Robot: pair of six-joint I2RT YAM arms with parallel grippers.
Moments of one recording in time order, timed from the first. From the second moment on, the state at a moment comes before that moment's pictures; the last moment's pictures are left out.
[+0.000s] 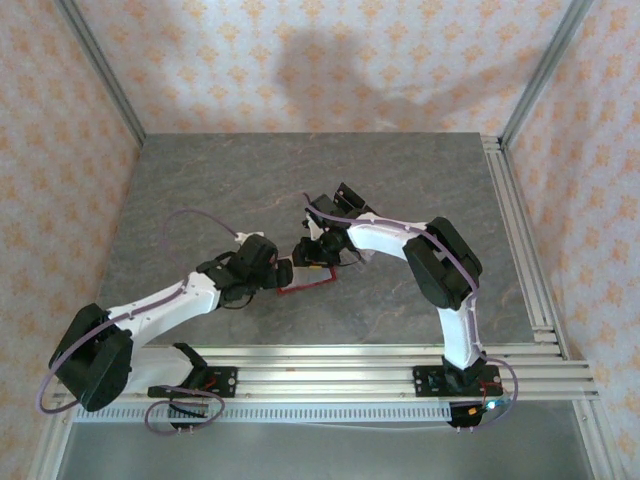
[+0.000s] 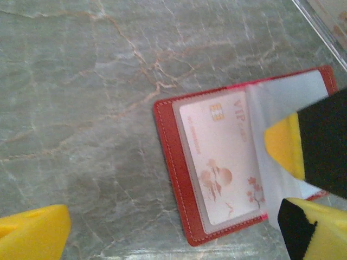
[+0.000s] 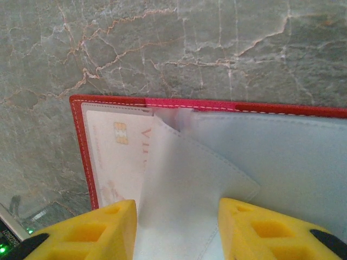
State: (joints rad) left arm -0.61 1.23 0.64 -0.42 -0.20 -0.70; right arm 0.73 2.02 1.37 -0.49 -0.43 0.60
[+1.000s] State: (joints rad) left arm -0.71 1.40 0.63 -0.33 -0.27 -0.74; right arm 0.73 2.01 1.37 -0.48 -0.43 0.64
